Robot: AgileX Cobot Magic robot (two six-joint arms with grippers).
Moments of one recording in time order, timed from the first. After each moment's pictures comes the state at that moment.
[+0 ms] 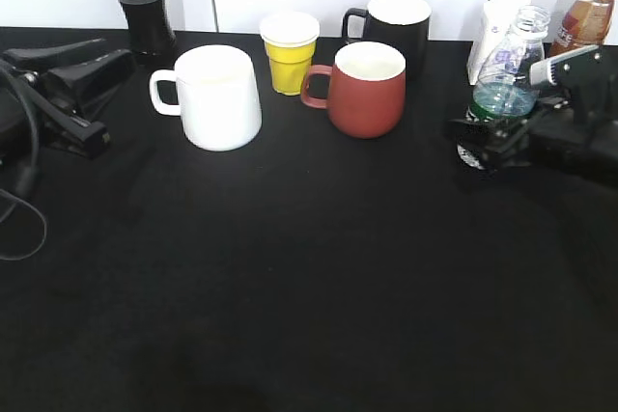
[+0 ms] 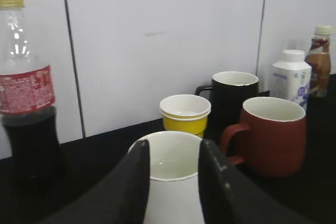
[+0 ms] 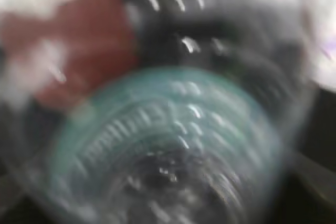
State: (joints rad) left arm -0.23 1.53 -0.40 0.41 -1.11 -0.20; right arm -0.01 1.97 -0.73 -0.79 -0.91 0.41
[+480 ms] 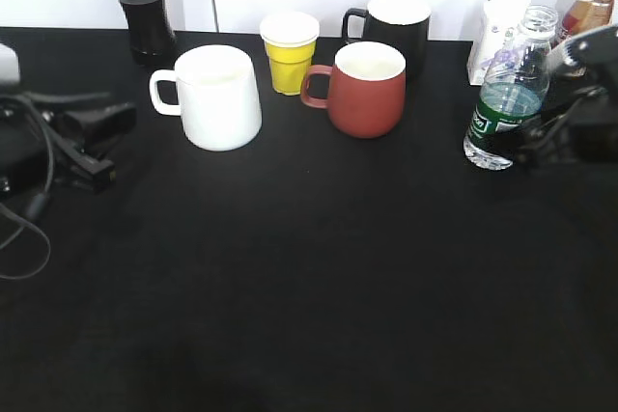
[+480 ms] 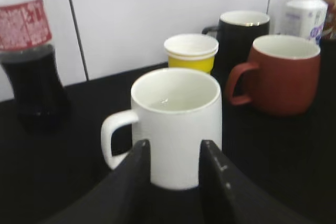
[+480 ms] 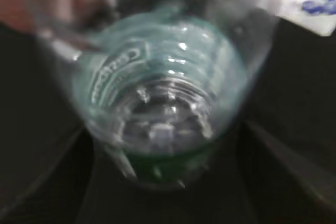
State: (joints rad) left arm -0.23 1.53 -0.40 0.42 -0.84 -0.21; right arm -0.01 1.72 -0.73 -1.23 -0.51 0.85
